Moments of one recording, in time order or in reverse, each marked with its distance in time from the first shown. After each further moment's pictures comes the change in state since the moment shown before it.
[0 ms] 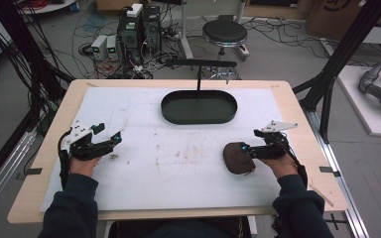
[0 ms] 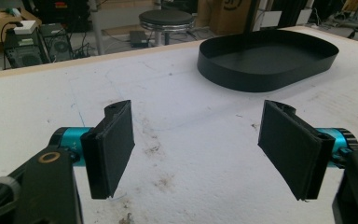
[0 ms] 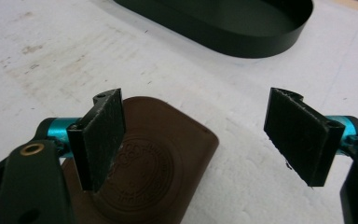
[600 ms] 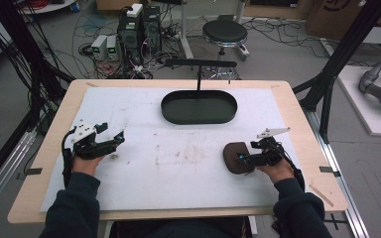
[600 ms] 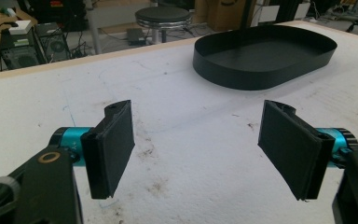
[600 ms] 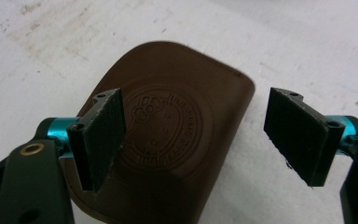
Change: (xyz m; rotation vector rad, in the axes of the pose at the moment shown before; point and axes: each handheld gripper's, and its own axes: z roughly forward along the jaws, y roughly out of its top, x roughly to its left) left arm -0.005 0.002 0.006 0.015 -0.009 0.021; right arm 0.006 -0.018 0.014 0.145 0.062 0.092
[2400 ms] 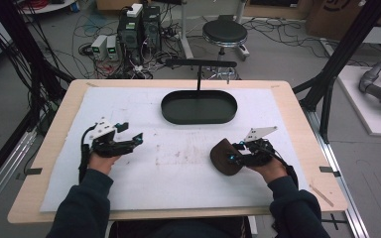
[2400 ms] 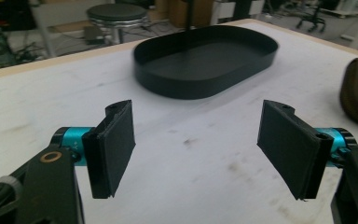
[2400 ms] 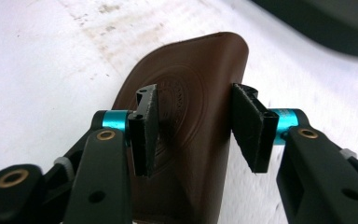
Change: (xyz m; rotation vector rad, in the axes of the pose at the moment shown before) left arm -0.043 0.016 0.033 0.019 -0.176 0.017; right arm 0.031 0.022 0.002 -0.022 0.105 -0.259
